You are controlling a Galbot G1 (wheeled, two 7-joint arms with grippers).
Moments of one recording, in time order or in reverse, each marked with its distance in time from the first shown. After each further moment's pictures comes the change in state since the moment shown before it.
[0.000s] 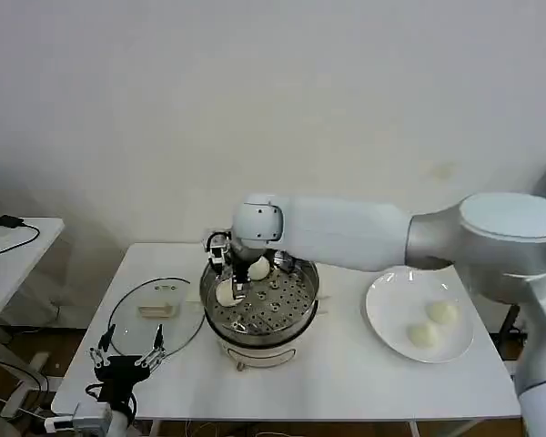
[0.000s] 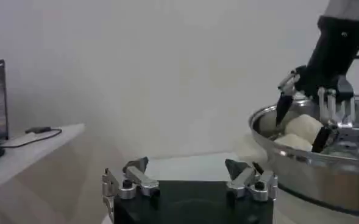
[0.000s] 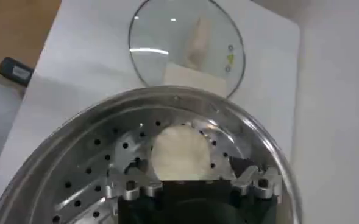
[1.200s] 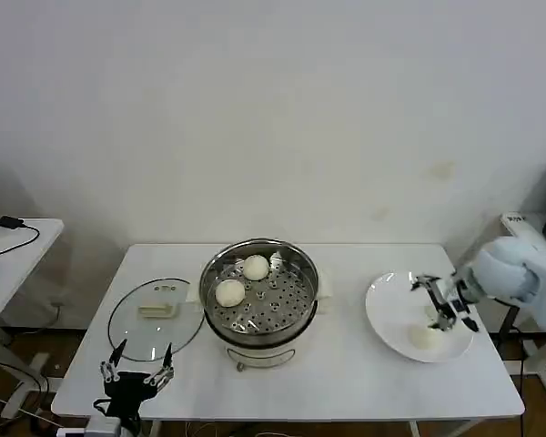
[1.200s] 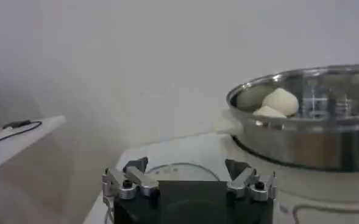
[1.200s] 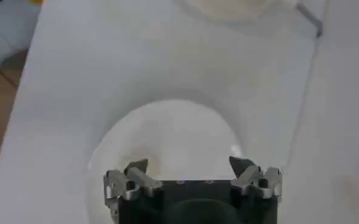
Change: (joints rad) left arm 0.062 0.031 0.033 0.027 0.041 -0.008 0.006; right arm -0.530 -0.950 0.410 0.251 -0.753 0.509 -0.253
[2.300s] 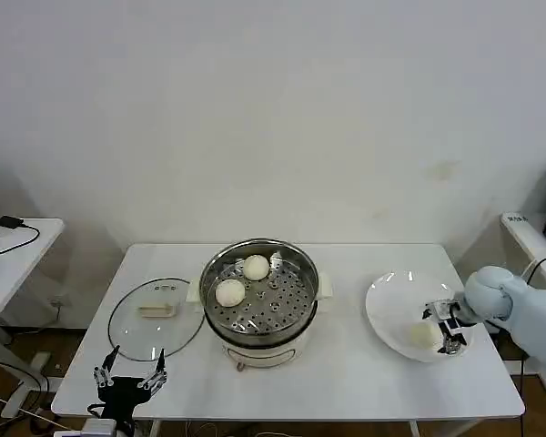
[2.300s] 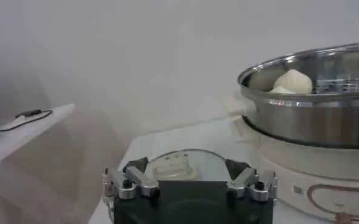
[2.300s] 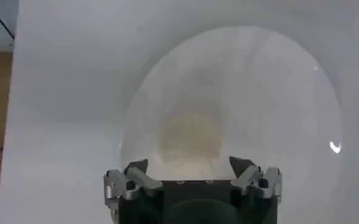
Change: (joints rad) left arm 0.005 -0.001 -0.024 0.023 0.000 0.001 0.000; right arm -0.228 0.196 0.149 -0.304 -0.055 -0.005 -0.015
